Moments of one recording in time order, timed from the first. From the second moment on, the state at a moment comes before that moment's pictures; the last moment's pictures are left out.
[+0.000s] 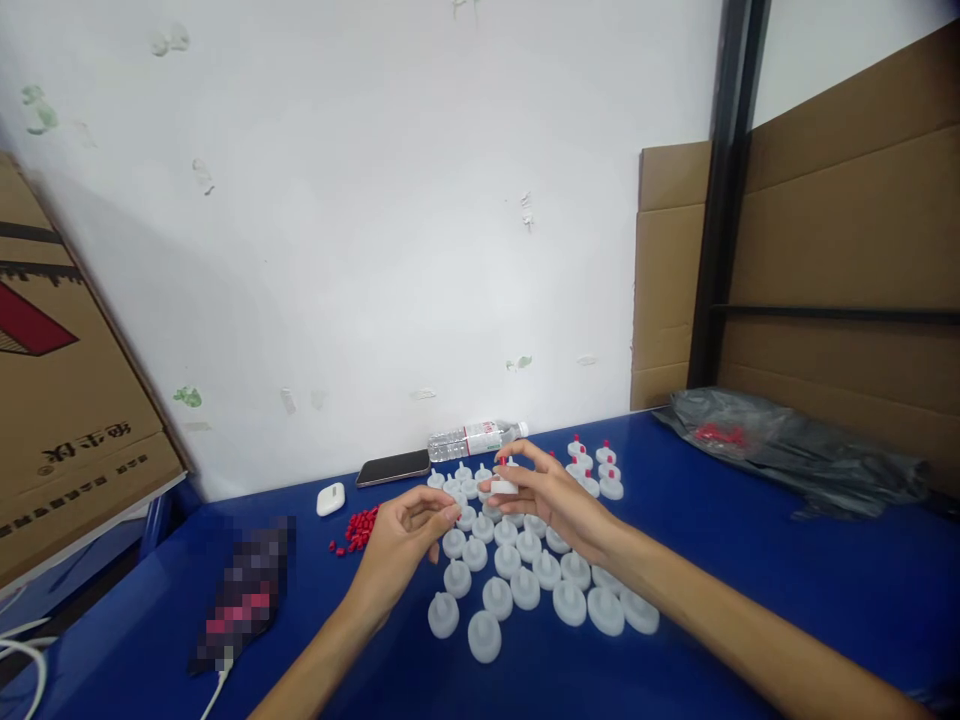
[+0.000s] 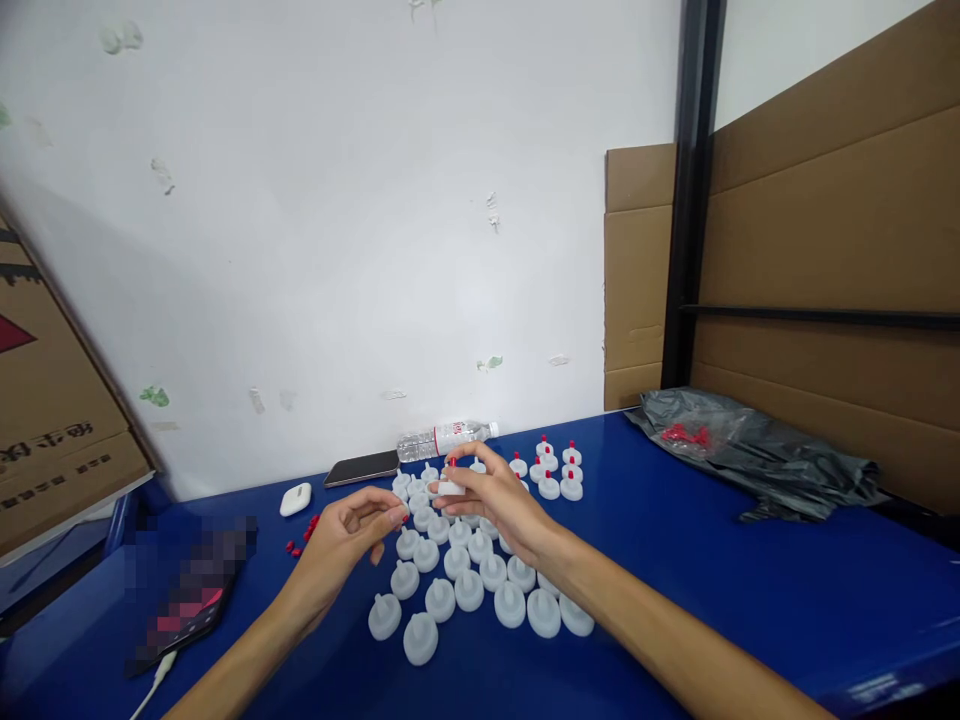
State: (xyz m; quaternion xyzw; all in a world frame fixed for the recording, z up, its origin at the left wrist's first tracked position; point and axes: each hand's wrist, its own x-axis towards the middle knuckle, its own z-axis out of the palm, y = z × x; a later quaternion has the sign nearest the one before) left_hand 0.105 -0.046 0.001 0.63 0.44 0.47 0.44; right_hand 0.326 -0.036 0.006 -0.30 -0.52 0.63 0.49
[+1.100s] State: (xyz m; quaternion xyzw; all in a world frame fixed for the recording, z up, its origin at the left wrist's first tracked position) left_hand 0.099 -0.040 -0.004 0.59 0.43 0.49 0.47; right_hand 0.326 -0.035 0.003 -0.31 -0.53 0.64 0.47
